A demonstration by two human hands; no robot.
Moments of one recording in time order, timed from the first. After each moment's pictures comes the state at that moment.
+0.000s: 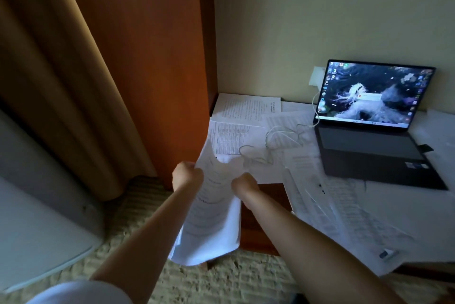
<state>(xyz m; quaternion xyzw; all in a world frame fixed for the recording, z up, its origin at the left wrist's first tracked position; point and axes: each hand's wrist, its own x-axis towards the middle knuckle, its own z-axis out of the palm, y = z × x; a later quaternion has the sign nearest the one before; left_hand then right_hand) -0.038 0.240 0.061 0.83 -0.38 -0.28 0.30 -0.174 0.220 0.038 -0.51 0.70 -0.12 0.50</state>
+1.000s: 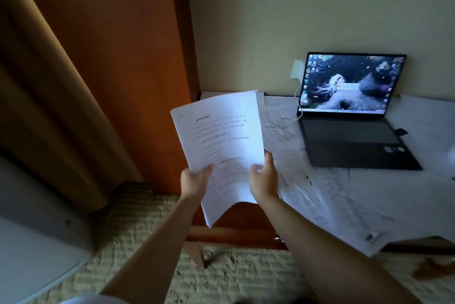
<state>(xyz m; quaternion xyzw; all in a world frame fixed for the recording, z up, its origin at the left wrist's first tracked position) -0.067 0.235 0.037 0.67 -0.35 -0.43 0.50 -0.220 0.215 0.027 -0.47 0.70 -0.41 0.35</state>
